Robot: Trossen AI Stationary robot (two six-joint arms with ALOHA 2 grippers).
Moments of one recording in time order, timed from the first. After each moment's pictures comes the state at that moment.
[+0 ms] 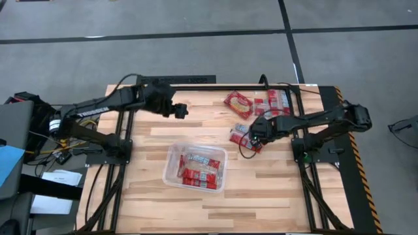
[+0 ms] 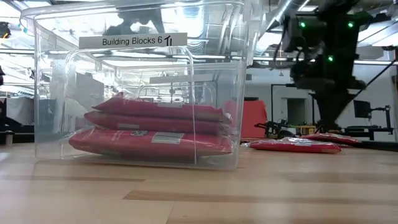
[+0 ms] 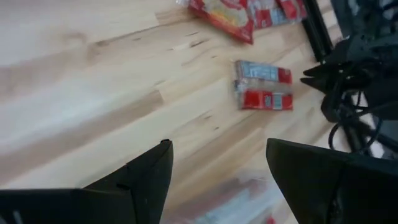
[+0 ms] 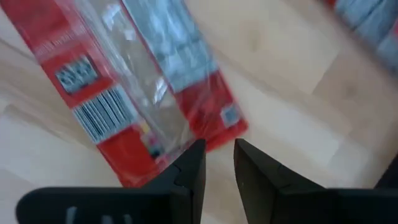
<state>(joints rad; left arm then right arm) 0.34 1.25 1.25 -0.74 -0.01 -0.86 -0.04 1.35 0.75 -0.94 0.28 0.95</state>
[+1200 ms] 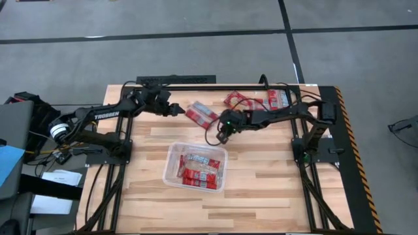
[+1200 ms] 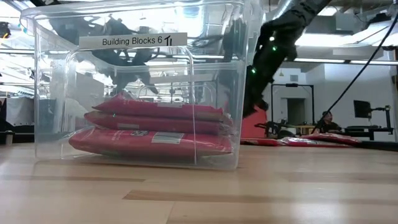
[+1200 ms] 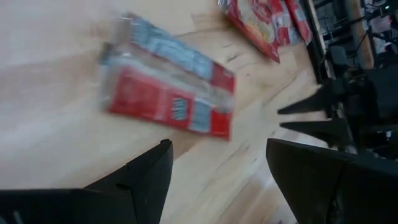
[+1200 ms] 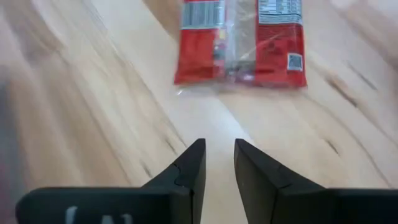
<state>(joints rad) 0.70 1.25 0.60 0.07 0.35 -0.76 -0.20 1.72 1.00 -0.20 0.14 0.42</state>
